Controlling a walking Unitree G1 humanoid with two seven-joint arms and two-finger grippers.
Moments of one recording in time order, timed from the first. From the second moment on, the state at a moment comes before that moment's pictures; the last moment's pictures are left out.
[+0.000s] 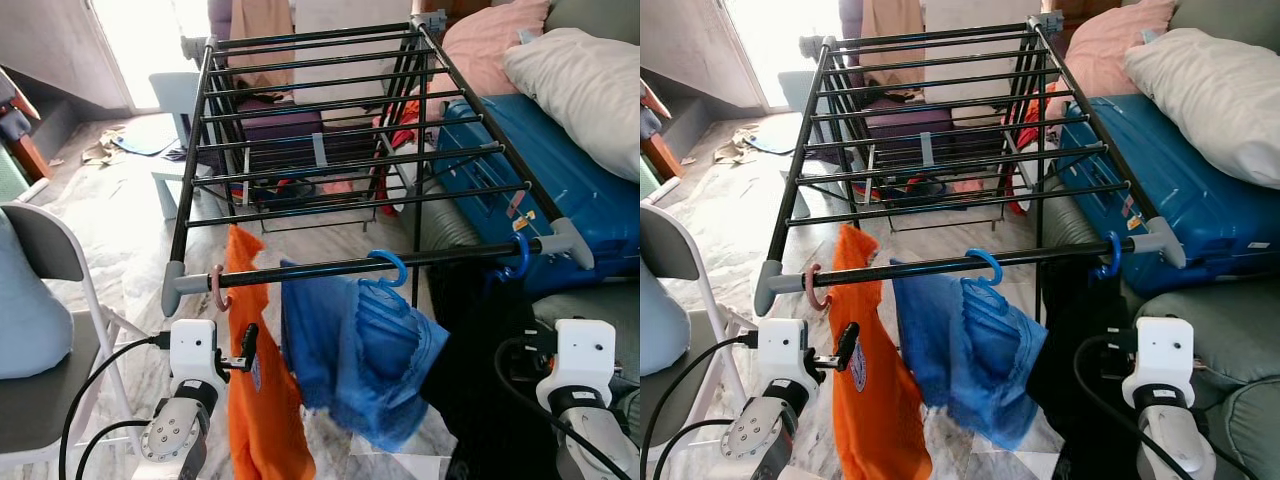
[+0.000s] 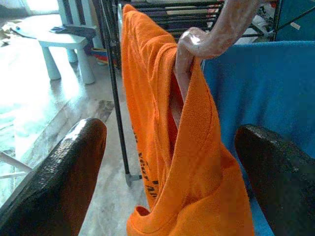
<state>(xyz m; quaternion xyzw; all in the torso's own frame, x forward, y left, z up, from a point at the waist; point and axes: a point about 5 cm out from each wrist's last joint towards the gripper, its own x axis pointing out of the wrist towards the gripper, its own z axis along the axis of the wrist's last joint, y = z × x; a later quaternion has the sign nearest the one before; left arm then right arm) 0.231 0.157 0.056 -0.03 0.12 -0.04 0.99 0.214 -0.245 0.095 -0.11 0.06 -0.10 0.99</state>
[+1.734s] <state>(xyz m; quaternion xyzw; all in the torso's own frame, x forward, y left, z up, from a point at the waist) 0.232 0.150 0.052 -0.03 0.13 -0.05 0.99 0.214 -0.244 0.097 -0.19 0.05 -0.07 0.98</state>
